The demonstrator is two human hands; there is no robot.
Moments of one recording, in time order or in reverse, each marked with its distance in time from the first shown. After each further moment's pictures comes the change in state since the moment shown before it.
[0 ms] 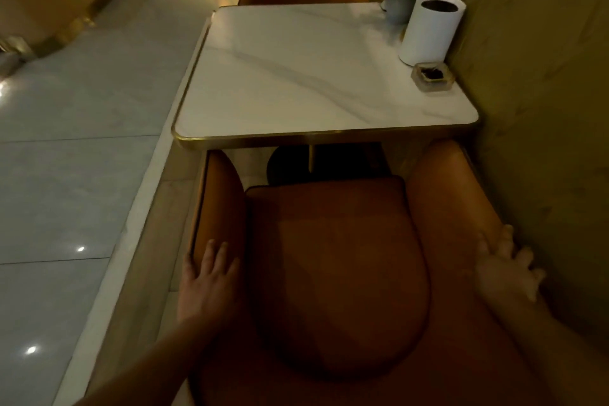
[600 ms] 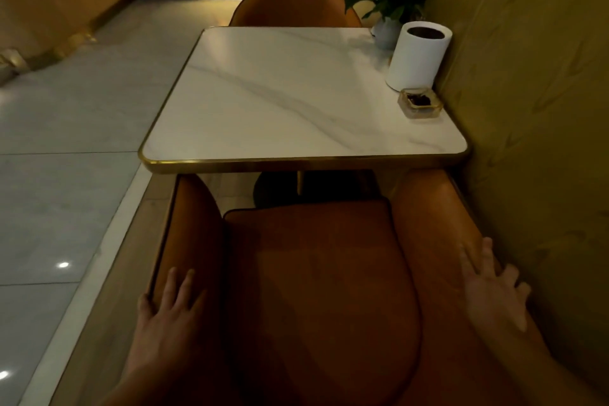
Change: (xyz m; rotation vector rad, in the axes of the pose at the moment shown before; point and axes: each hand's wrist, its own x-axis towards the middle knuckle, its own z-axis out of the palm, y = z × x) left_hand 0.029 0.008 0.022 -0.083 0.064 -0.052; right_hand 0.050 0.000 0.000 -0.042 0.157 -0.117
